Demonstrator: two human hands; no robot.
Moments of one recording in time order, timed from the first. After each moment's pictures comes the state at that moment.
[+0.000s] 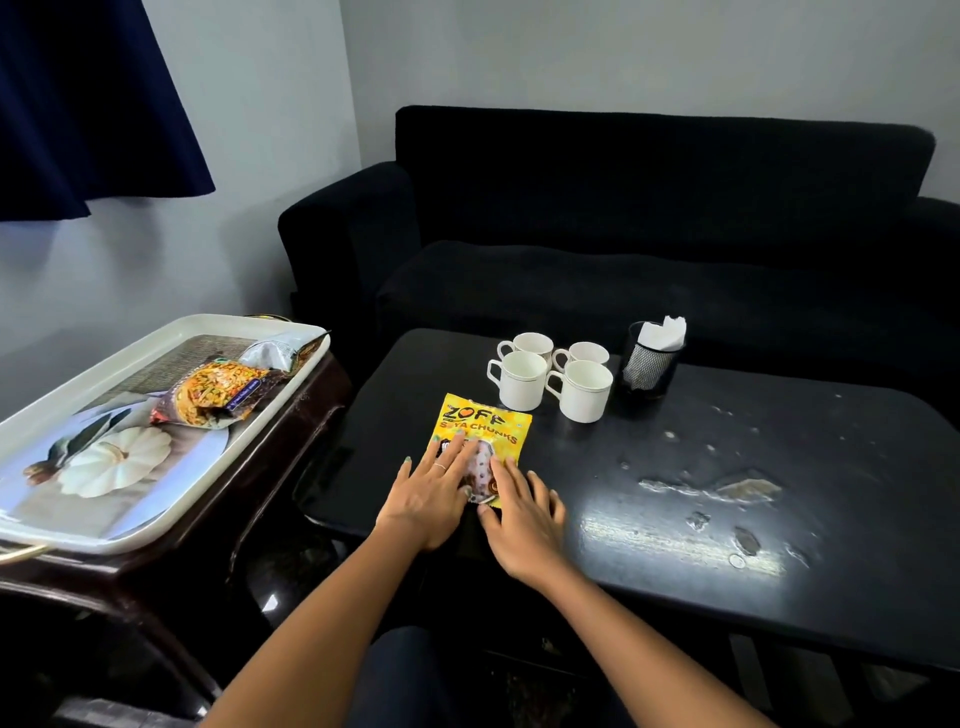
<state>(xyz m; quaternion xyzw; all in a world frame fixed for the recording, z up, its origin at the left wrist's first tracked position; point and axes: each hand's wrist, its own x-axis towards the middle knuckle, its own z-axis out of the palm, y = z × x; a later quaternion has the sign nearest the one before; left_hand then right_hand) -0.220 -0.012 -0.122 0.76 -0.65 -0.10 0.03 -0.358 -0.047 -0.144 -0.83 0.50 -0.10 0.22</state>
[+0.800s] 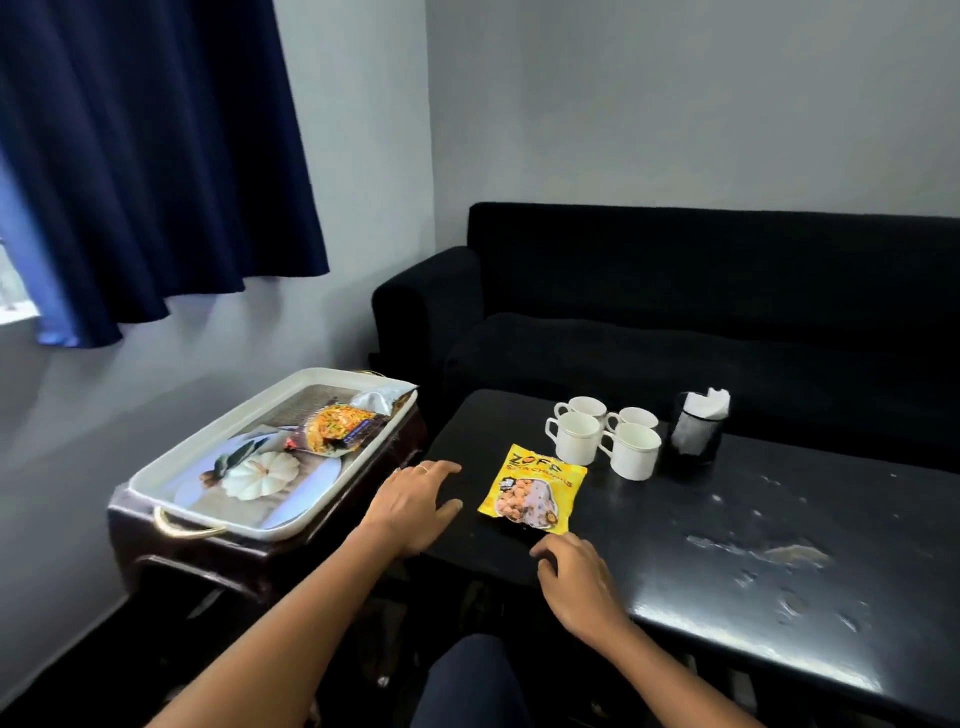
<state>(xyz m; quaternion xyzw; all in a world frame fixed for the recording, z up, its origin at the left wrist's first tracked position) -0.182 0.092 -0.016 0.80 -0.58 -0.06 0.12 -0.375 0.011 -0.093 -0.85 0.44 -0.18 0.22</state>
